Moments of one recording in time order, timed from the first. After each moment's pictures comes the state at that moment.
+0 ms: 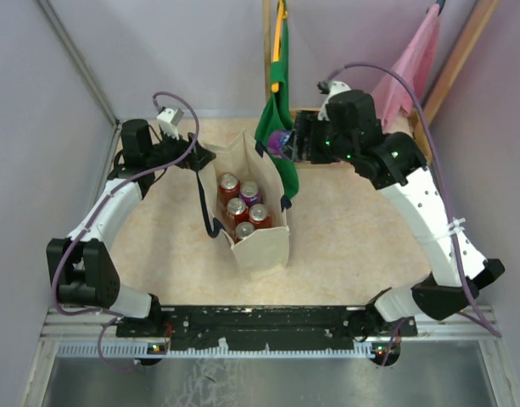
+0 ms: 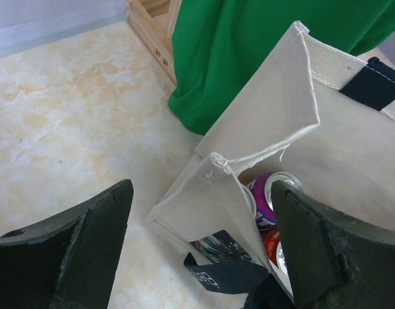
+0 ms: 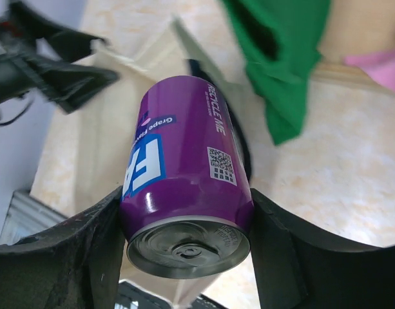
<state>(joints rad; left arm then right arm) -0.10 1.46 1.13 -0.01 0.62 -0.05 0.57 1.39 1.83 -1.00 0.04 0.46</state>
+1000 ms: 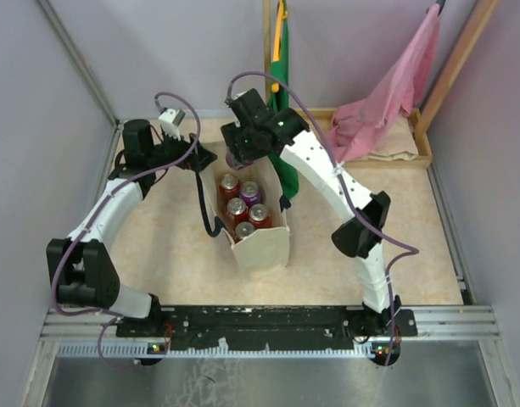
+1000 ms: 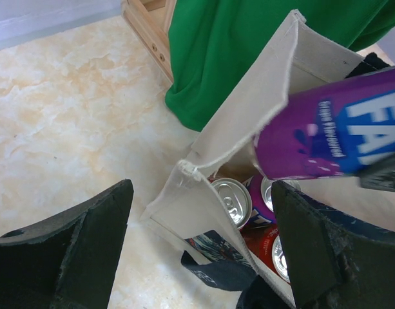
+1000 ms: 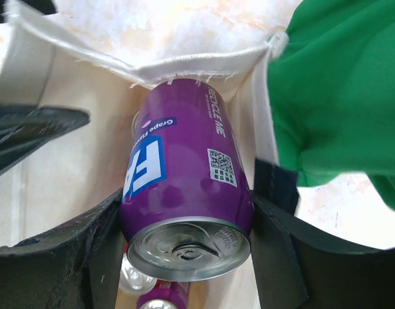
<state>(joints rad) -0.12 1.45 1.13 -0.03 0.61 -0.05 0.79 2.07 2.39 -1.13 0.15 0.25</state>
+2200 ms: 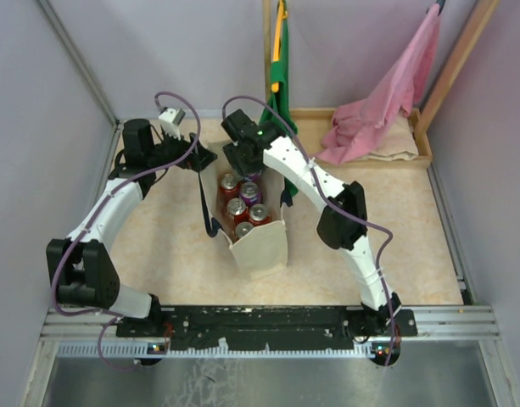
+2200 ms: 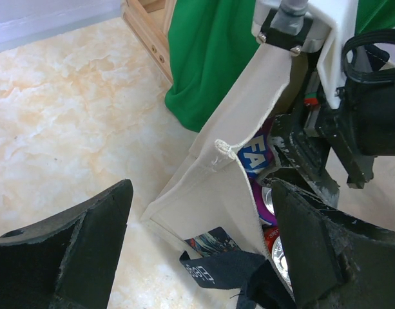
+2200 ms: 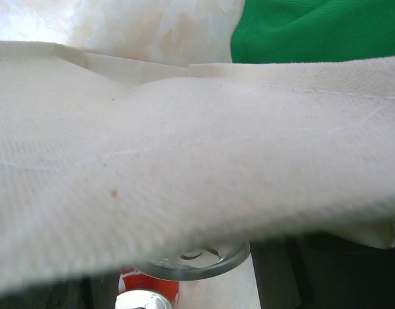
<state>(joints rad) -0.12 1.45 1.14 -0.03 0.61 -0.05 0.76 2.27 2.36 -1.11 0.24 0.17</state>
